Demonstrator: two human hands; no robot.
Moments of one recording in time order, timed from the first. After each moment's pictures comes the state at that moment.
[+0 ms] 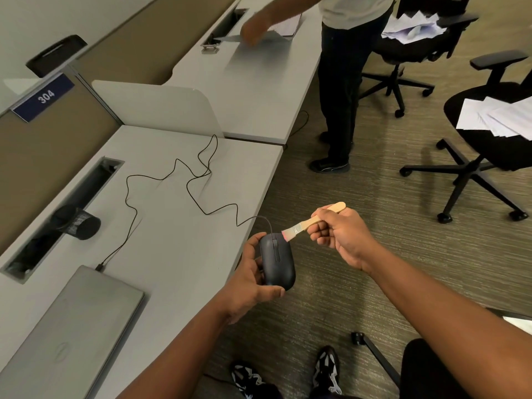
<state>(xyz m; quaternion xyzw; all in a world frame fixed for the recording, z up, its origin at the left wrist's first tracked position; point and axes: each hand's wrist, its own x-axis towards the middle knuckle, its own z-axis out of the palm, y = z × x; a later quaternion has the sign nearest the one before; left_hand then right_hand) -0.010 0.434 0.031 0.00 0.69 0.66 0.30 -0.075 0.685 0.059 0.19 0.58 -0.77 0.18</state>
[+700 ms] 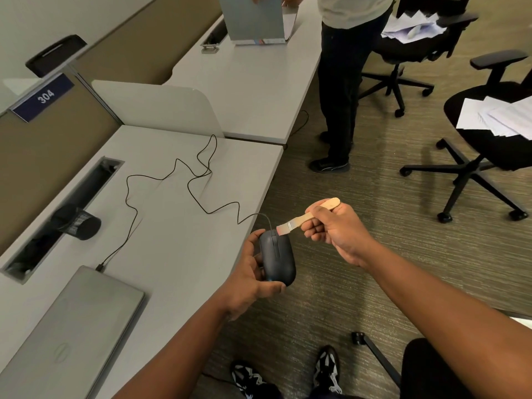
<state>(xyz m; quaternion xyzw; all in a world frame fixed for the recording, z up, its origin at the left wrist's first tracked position) -0.014 0.436 0.036 -0.01 0.68 0.67 0.29 -0.079 0.678 0.066 0.13 0.62 -0.75 0.17</state>
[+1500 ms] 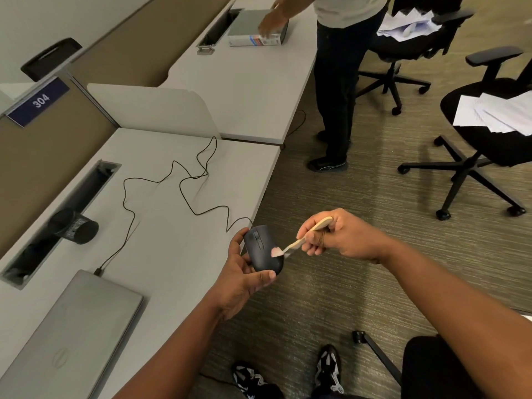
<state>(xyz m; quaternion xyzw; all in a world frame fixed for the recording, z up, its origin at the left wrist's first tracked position) -0.019 0.432 0.037 -0.11 0.60 0.75 0.26 -0.074 0.710 0.079 -0.14 0.70 -0.64 0.28</state>
